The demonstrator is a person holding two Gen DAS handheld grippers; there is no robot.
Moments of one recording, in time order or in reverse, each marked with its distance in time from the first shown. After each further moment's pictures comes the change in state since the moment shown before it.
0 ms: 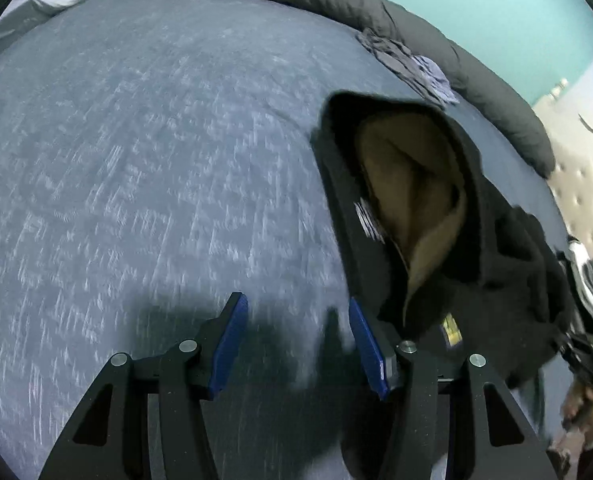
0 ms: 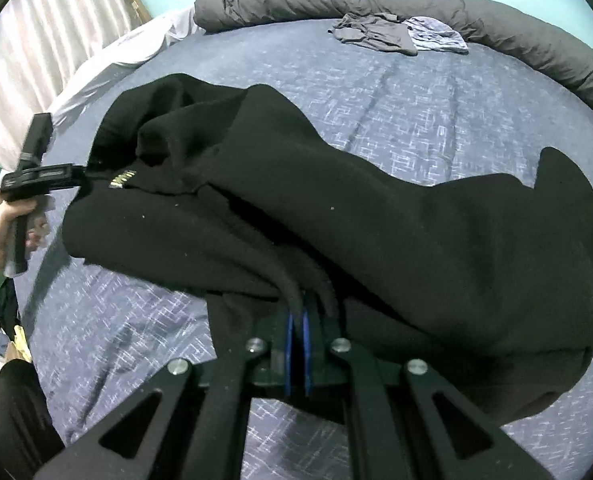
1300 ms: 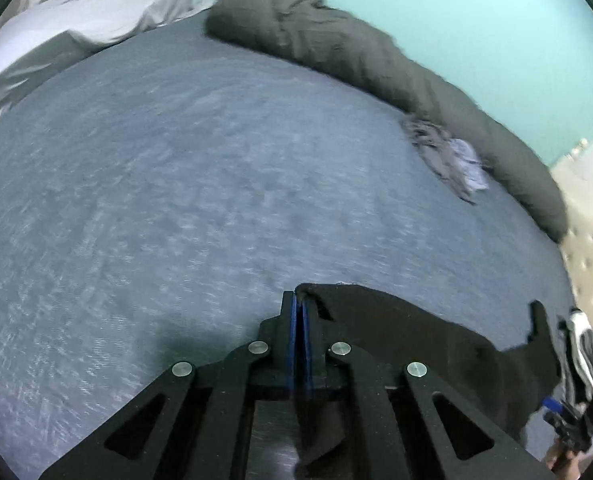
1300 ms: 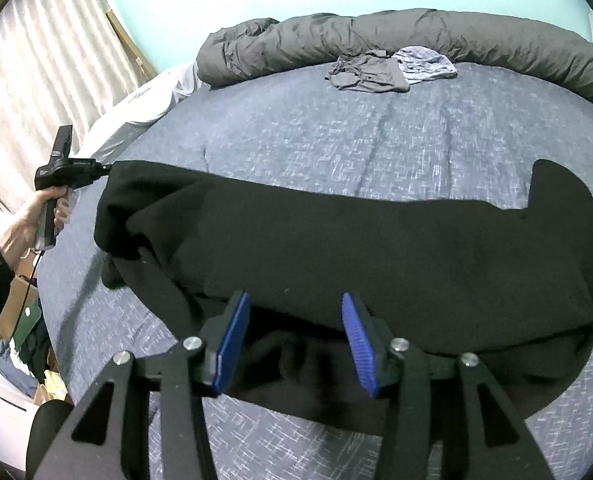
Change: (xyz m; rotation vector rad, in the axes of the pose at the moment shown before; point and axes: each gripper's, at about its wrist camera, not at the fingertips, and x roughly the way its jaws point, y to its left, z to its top) left arm -0.059 0.064 0.105 -0.056 -0.063 0.055; right arm -0.034 -0.006 0.013 0.093 -0.157 0.094
